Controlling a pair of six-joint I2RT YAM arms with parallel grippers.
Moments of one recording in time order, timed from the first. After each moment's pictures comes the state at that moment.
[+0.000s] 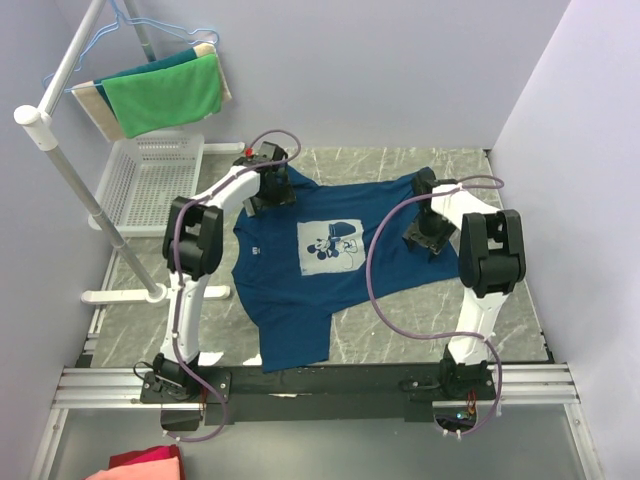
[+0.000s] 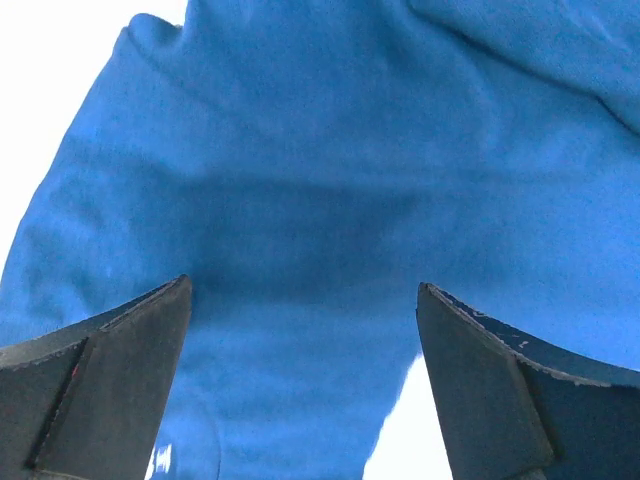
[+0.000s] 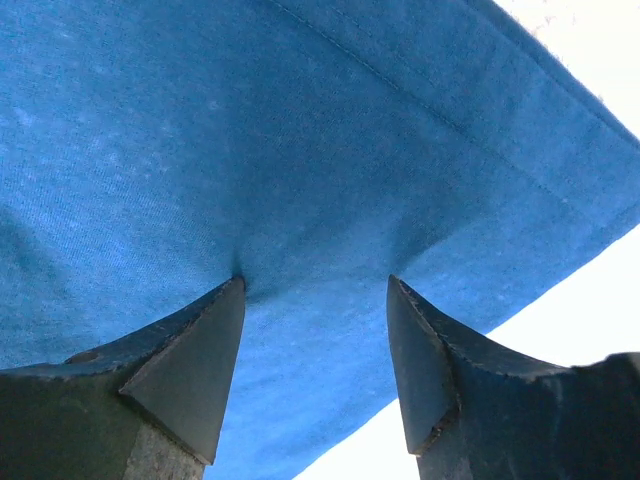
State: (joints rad) left arm -0.36 2.26 1.87 -0.72 -0.16 -0.67; right arm 0.10 1.97 1.38 -0.91 0.24 0.78
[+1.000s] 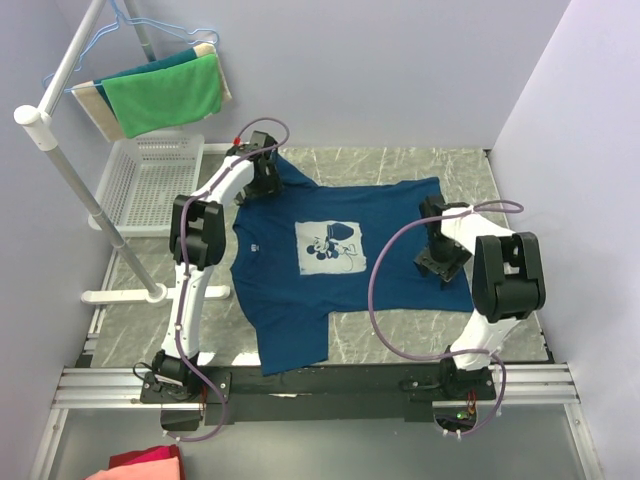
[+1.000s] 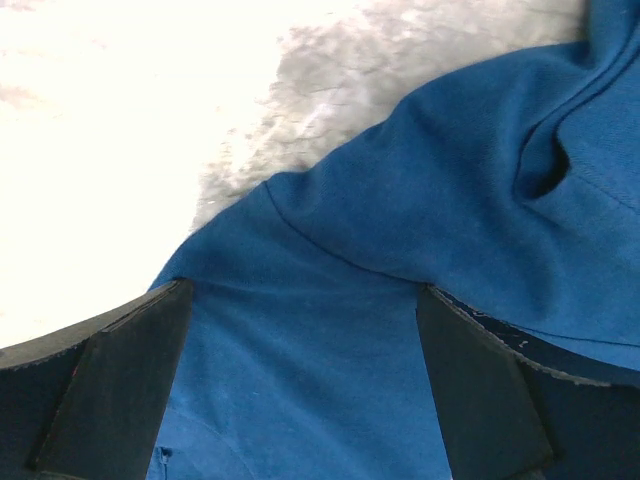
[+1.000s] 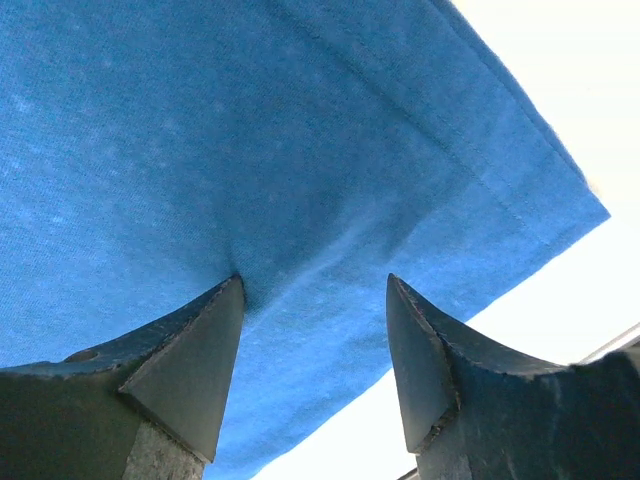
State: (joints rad) left arm -0.28 2.46 2.19 -0.87 -0.28 -0.63; right arm 0.08 1.75 1.08 -0.93 0.32 0.89
